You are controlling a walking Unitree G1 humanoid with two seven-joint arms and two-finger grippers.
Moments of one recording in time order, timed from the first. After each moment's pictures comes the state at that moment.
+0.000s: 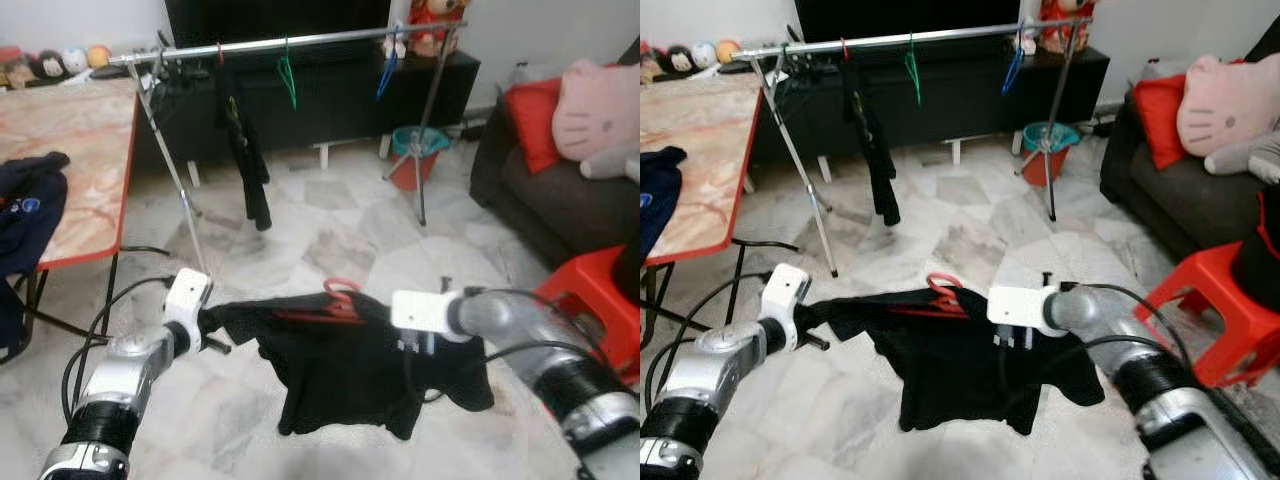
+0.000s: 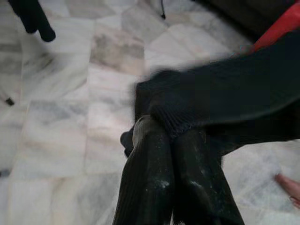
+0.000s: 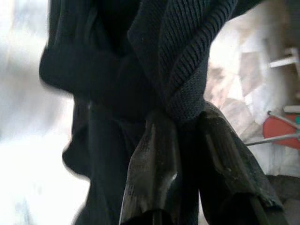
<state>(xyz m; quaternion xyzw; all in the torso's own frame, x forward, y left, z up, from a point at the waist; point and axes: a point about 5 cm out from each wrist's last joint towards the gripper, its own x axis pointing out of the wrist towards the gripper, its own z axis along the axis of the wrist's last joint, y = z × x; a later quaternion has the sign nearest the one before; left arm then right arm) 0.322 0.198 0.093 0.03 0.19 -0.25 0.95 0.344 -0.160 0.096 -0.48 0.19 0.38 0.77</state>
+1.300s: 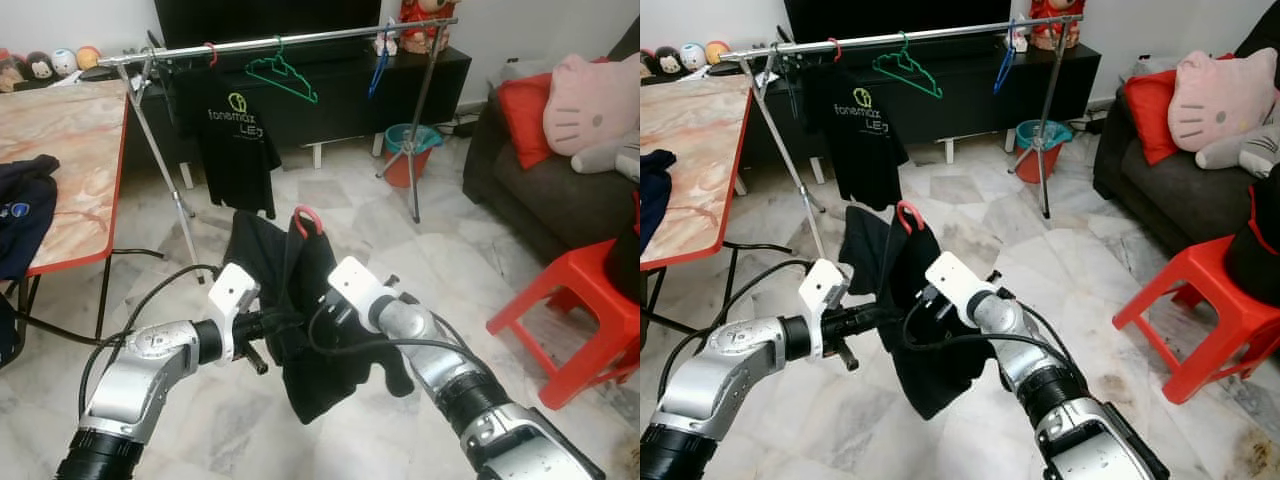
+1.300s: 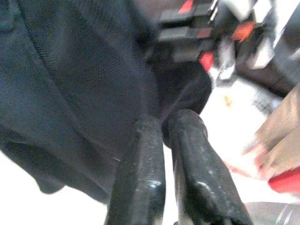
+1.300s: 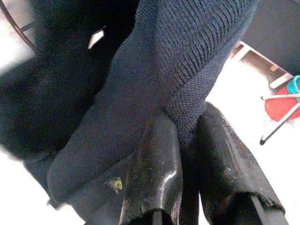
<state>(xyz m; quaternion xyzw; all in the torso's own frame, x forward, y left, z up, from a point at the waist) 0.286 0.150 0.118 0.04 0.16 -0.43 0.89 0.349 -0.085 0.089 -0.28 0.13 0.27 0.91</state>
